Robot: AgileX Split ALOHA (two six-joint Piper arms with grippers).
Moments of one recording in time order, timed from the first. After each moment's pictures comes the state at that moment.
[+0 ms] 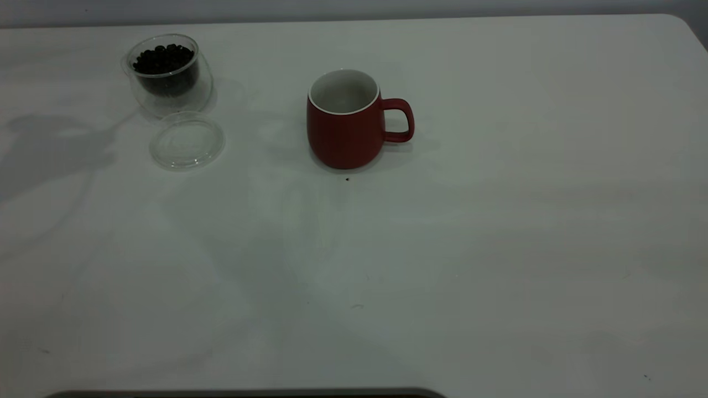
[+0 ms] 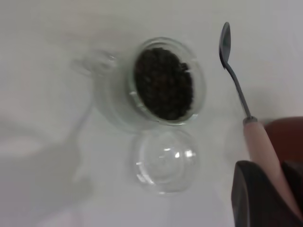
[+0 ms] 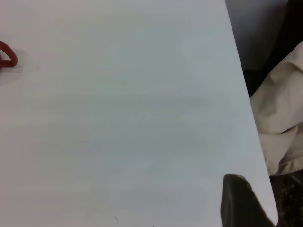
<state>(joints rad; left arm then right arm) 0.29 1.97 -1.29 -0.96 0.65 0.88 0.01 0.03 -0.47 -0.06 1.12 0.03</state>
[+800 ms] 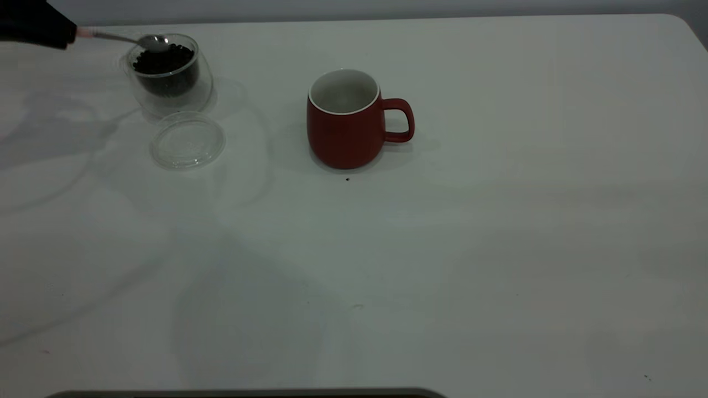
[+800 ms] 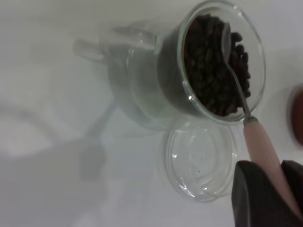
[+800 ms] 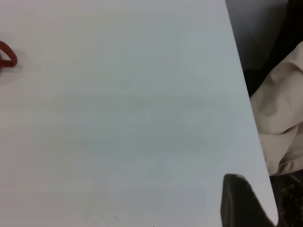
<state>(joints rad) 0.32 2.32 -1.57 -0.96 0.83 1.02 0.01 0.03 -0.47 -0.06 1.12 0.03</state>
